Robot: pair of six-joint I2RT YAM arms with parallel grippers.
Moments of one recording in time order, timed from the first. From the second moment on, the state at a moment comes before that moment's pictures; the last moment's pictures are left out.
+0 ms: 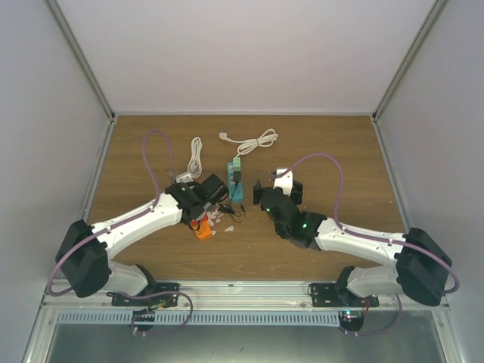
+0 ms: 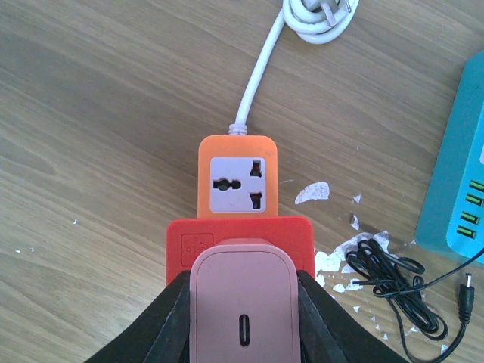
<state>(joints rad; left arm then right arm) -0.77 1.38 1.01 -0.96 -0.52 -1.22 0.98 1.27 0.70 0.07 0.83 0.42</state>
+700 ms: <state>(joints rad) -0.80 1.42 0.98 -0.91 -0.59 -1.24 0.98 1.27 0.70 0.07 0.83 0.42</state>
